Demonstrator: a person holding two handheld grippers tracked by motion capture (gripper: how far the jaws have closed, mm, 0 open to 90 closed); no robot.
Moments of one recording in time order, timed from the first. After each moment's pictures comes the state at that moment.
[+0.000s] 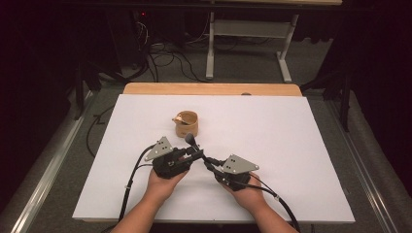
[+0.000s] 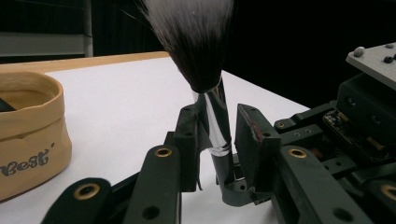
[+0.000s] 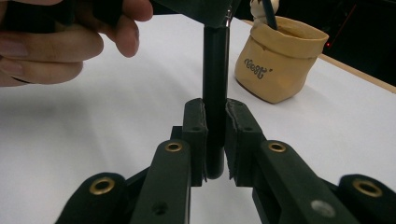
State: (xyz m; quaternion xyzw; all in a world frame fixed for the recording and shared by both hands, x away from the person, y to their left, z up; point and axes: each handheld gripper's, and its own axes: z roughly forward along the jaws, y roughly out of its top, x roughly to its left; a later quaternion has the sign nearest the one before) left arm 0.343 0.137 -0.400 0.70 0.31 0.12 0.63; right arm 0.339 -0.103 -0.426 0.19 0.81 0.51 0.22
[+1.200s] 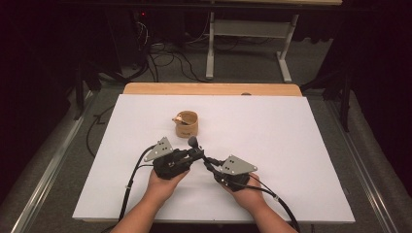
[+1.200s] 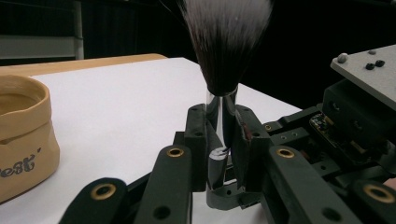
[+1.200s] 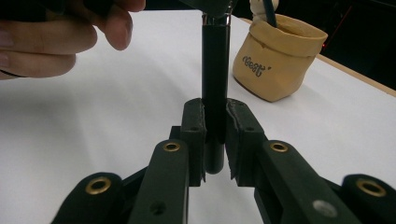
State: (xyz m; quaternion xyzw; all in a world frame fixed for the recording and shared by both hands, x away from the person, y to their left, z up) left arm 0.342 0.136 -0.400 0.70 0.30 0.11 0.64; right arm 0.339 -0.101 -0.428 0.19 0.81 0.50 0.23
